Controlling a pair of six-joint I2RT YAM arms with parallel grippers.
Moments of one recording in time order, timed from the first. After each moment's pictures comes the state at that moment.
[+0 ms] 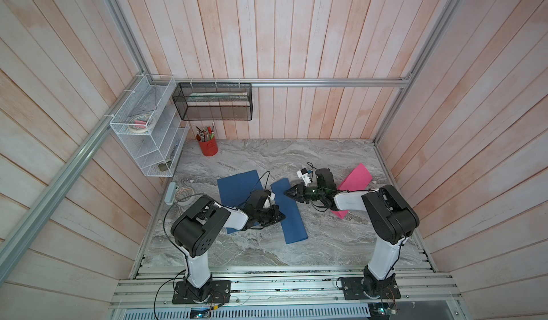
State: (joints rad) left arm -0.62 1.84 0.71 0.38 0.54 -0.90; right arm 0.44 1.87 0.88 0.42 -0.84 0.88
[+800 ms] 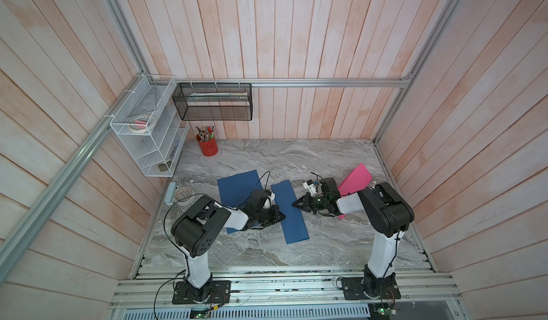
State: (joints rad) left arm -0.63 1.84 0.71 0.38 0.54 -0.89; right arm 0.38 1.96 0.78 0.38 -0.84 0.79
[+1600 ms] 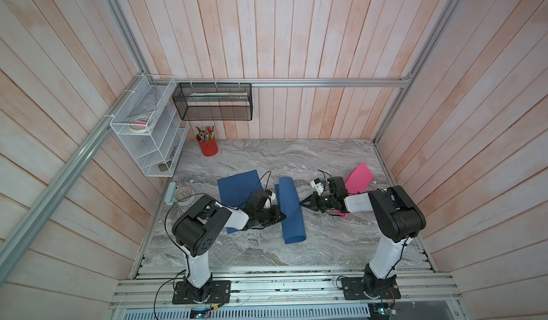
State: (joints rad) left arm -0.63 1.85 0.72 0.38 0.55 -0.89; right arm 0.30 1.84 0.77 0.21 -0.81 0.66
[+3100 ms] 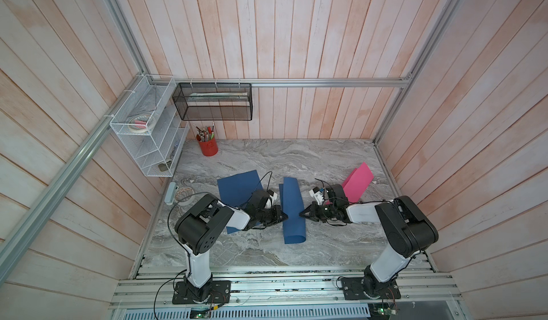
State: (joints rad) left arm -0.63 1.88 0.73 0.43 0.57 -0.90; right arm 0.39 1.71 0.62 0.17 -0.76 0.67
